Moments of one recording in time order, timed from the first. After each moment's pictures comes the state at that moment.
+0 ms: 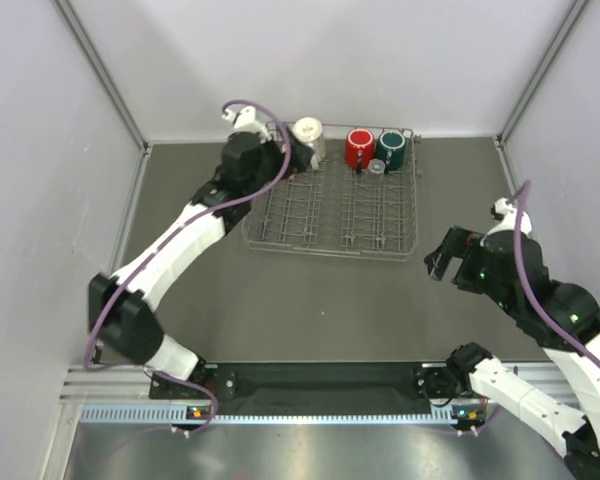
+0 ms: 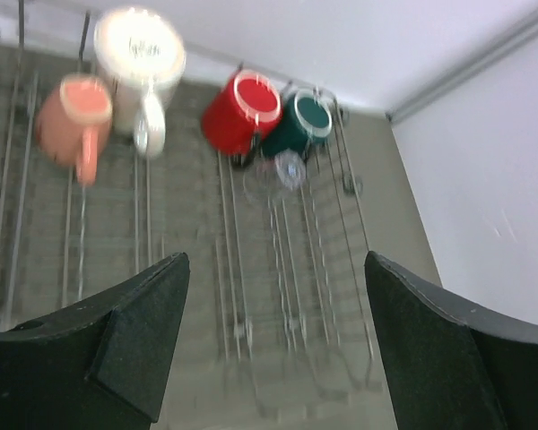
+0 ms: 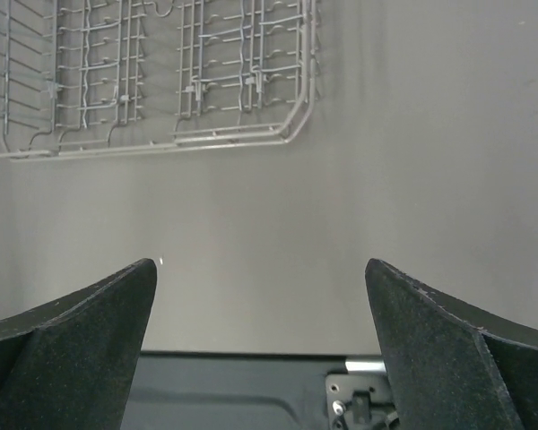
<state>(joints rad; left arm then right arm) -0.53 1.56 1.41 -0.05 -0.09 -0.64 0.57 0.65 1.16 -1.15 0.34 0.65</state>
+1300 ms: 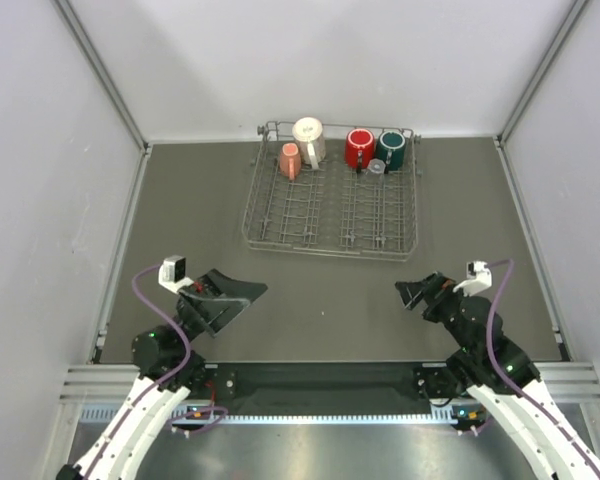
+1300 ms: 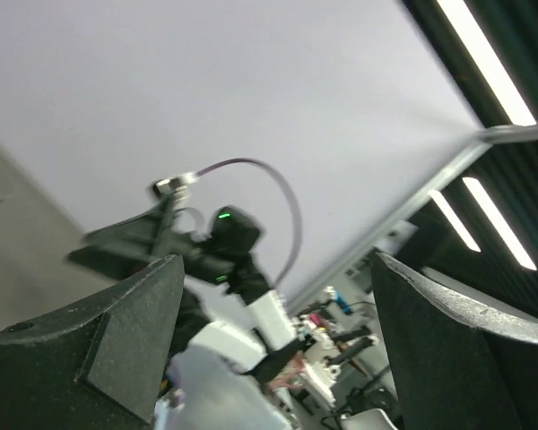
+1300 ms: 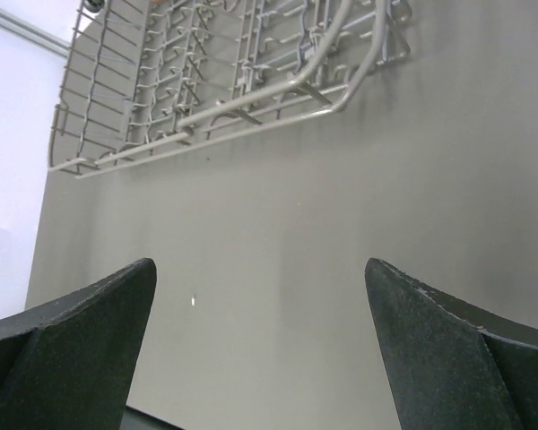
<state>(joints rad) -0.48 0.04 0.04 0.61 0.48 -1.41 0.57 0.01 0.25 -0.56 0.21 0.83</state>
